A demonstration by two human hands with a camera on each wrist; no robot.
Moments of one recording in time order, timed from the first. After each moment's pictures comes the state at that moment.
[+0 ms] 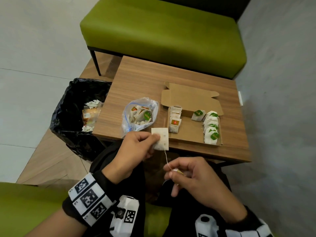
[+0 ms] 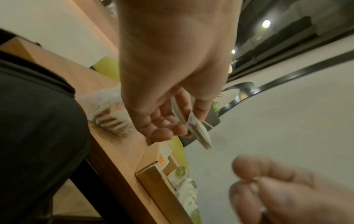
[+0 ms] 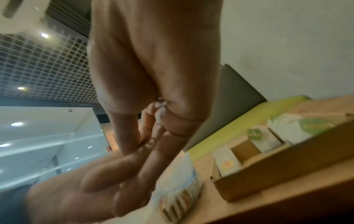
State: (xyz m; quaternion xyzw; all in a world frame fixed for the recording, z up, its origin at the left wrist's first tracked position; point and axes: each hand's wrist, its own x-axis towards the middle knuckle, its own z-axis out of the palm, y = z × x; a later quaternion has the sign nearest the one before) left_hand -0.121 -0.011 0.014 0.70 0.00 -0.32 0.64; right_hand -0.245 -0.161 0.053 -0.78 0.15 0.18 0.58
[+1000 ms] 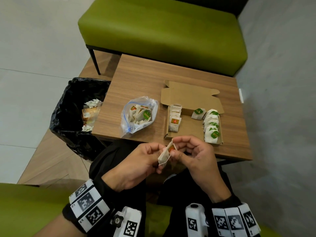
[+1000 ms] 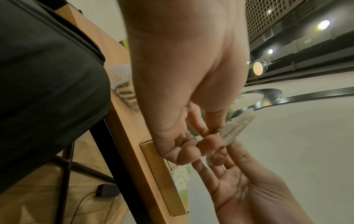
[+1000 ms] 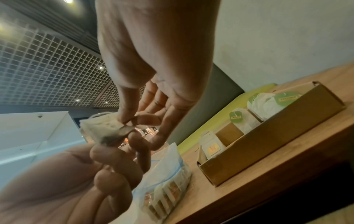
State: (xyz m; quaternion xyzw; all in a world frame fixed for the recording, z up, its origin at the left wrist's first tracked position) left_hand -0.141 -0.008 0.004 0.51 -0.03 -0.50 0.70; right_hand -0.221 -0.168 0.021 -0.72 0.17 -0.06 0.67
